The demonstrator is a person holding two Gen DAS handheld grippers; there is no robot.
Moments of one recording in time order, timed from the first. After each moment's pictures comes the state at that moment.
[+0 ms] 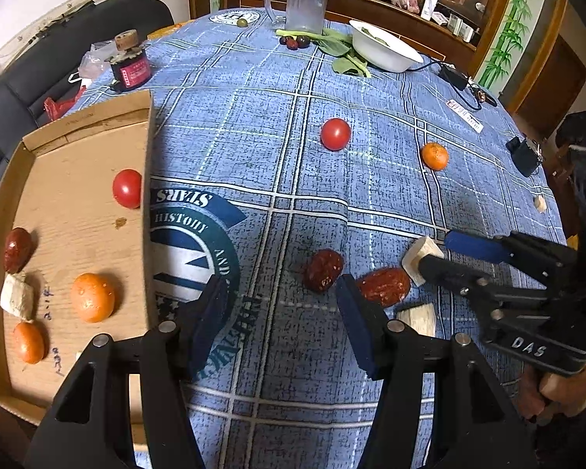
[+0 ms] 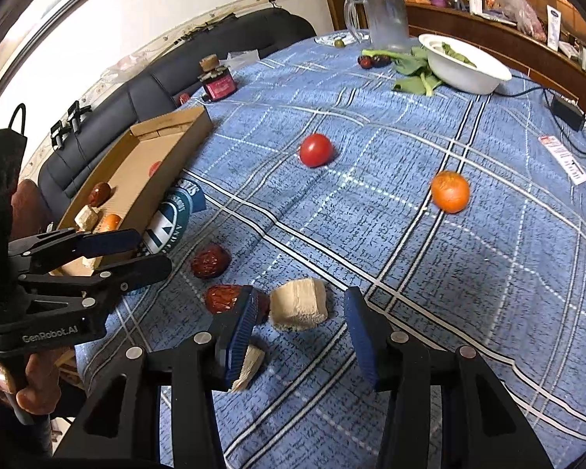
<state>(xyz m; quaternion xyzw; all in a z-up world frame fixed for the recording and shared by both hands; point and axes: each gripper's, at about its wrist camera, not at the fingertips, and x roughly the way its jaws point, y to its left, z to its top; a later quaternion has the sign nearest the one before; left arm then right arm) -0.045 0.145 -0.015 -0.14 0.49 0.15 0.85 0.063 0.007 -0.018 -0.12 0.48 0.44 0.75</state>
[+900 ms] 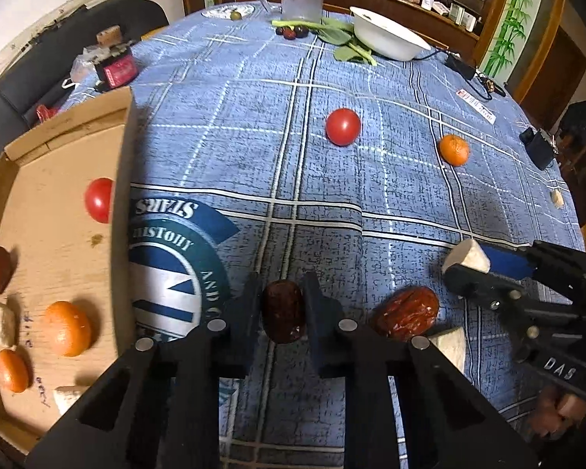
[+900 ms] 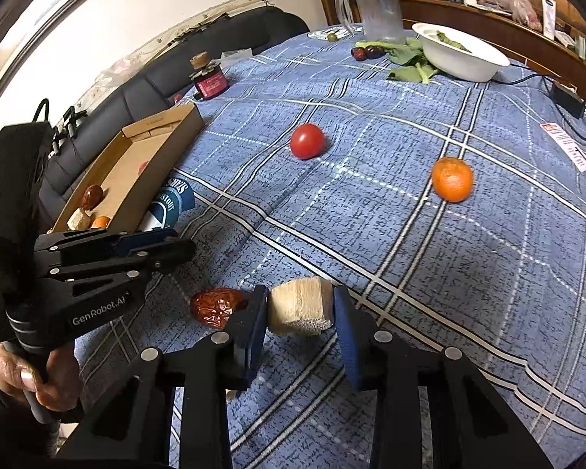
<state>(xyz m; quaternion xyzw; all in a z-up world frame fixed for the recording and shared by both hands) -0.028 0.150 -0.036 -0.12 0.49 0.16 0.85 0.065 0.001 -0.021 -0.10 0.48 0.44 0.75</state>
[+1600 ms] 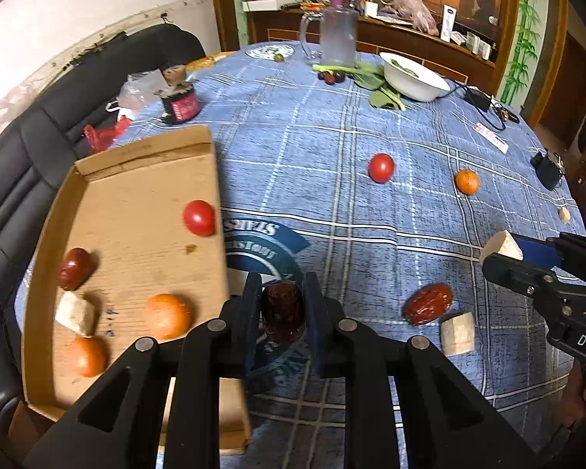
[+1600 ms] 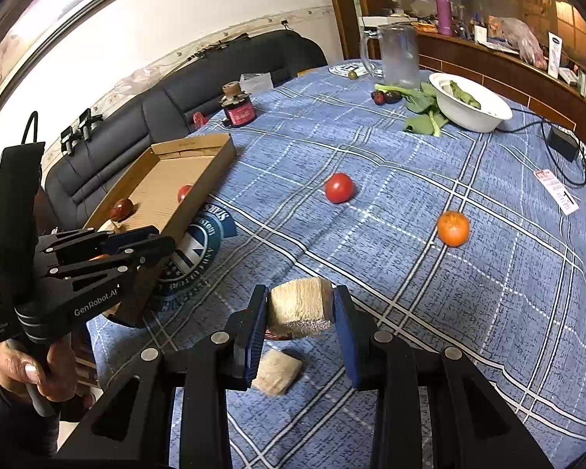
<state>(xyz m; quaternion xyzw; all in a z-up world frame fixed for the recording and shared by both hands) -0.073 0.165 0.007 -0.09 0.44 0.22 0.86 0.036 0.010 0.026 -0.11 0.43 0.46 0.77</state>
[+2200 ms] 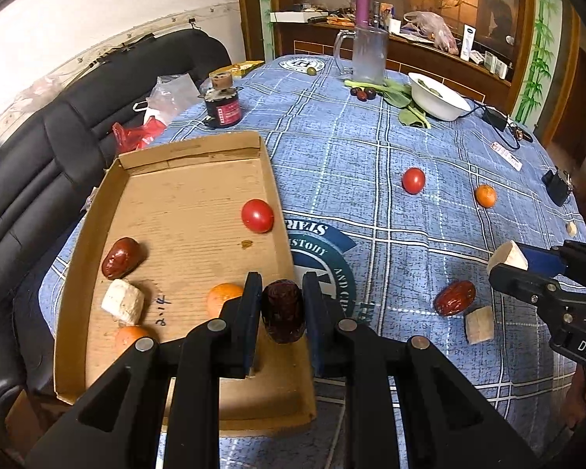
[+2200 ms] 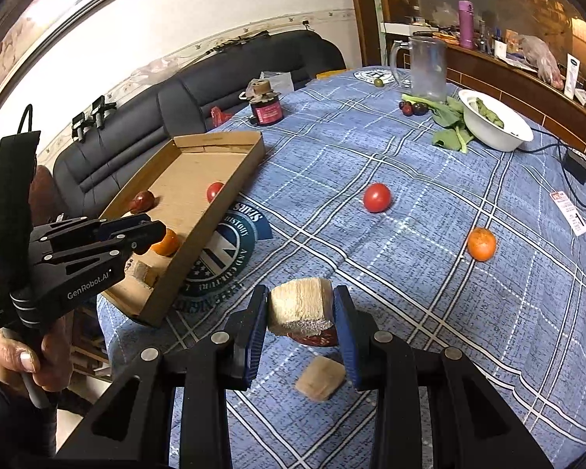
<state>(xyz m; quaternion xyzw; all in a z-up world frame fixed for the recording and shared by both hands) -0.106 0.187 0.017 -0.10 0.42 0.25 0.87 0.010 0.033 0.036 -0.13 0.42 0.48 0.76</state>
